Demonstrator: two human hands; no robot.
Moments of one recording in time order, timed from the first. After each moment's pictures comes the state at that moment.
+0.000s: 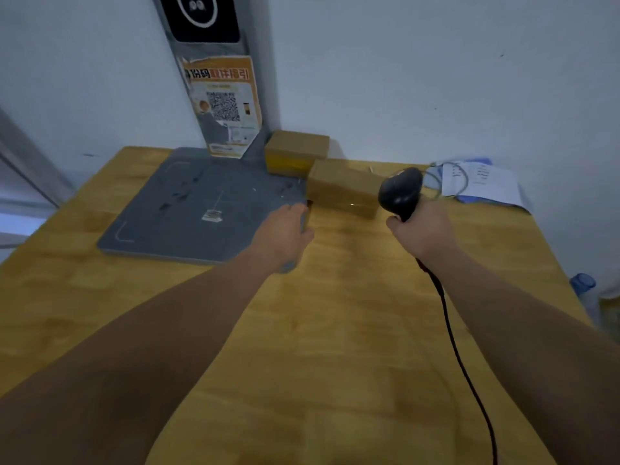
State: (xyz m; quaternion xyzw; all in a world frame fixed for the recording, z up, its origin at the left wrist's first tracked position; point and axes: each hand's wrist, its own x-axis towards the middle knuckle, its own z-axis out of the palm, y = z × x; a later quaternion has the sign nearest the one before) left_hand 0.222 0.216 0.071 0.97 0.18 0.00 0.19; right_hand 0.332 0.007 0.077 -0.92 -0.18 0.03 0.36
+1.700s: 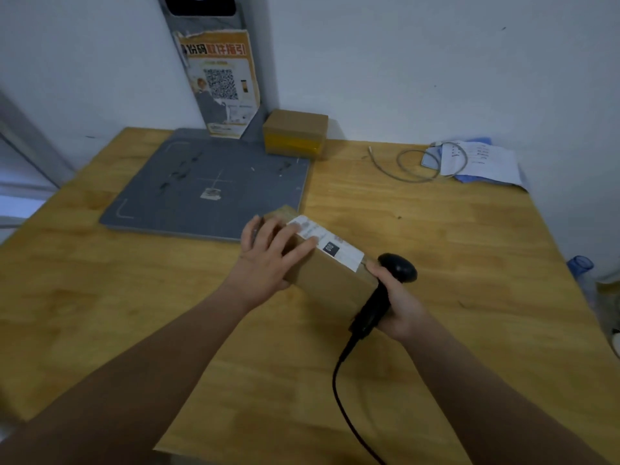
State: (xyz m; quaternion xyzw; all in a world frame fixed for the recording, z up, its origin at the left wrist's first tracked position) left_hand 0.123 0.196 0.003 0.97 -0.03 0.19 -0.15; right_hand 0.212 -0.029 0.003 -0.52 0.20 0.42 0.72
